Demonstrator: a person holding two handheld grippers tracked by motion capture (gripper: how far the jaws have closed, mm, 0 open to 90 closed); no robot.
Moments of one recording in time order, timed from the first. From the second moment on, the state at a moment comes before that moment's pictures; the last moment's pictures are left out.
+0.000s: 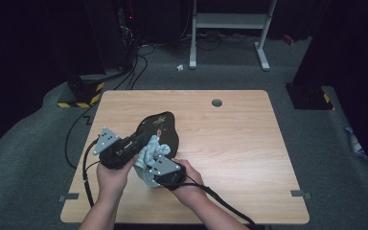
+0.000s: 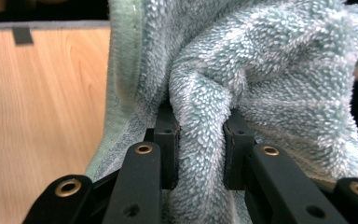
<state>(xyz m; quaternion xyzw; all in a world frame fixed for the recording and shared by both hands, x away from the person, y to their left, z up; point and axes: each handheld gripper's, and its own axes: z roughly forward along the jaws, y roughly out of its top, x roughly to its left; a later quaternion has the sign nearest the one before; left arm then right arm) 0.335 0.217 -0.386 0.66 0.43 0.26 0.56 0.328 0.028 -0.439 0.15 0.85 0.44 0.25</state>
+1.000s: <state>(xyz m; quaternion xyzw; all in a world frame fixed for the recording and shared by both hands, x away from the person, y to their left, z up) 0.337 0.218 -0.386 0.66 0.43 0.26 0.56 0.345 0.017 -0.428 0.18 0.83 0.46 0.25</state>
